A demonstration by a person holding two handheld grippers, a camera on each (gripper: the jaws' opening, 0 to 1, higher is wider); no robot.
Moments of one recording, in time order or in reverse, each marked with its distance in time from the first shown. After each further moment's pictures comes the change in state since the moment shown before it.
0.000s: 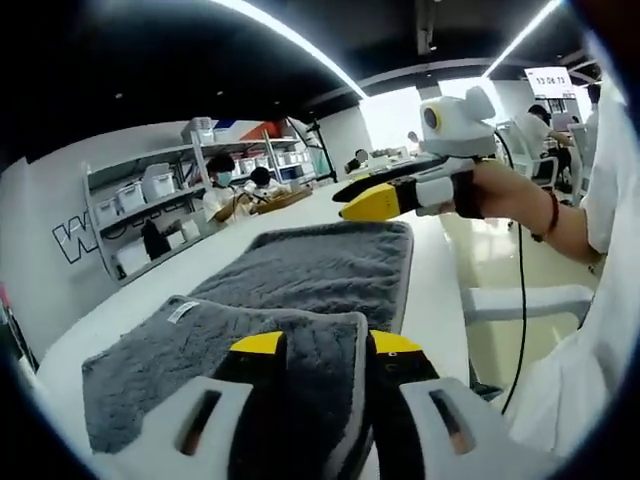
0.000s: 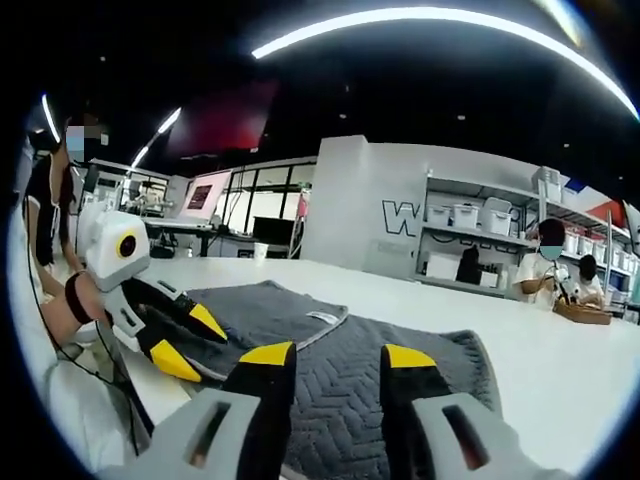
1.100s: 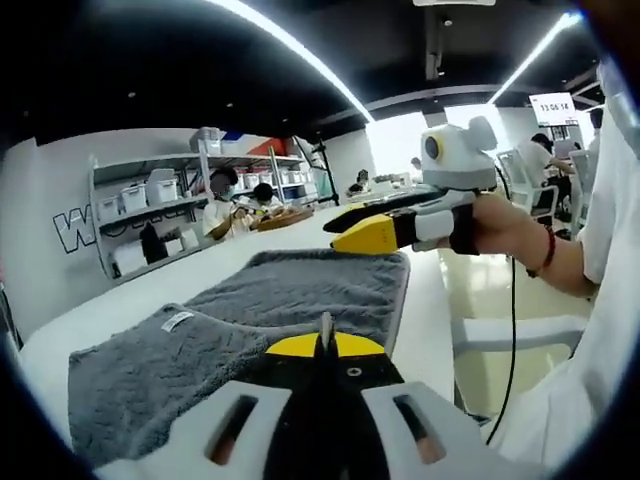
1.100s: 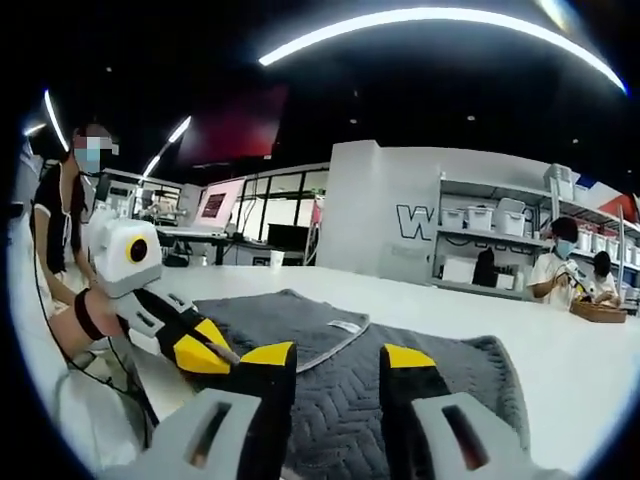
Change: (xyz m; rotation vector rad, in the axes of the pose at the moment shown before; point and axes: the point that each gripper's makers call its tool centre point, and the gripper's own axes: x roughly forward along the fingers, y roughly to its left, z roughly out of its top) left arm -0.006 0.003 0.021 -0.123 -0.145 -0.004; right arm 0.011 0.022 0.006 0.031 -0.025 0.079
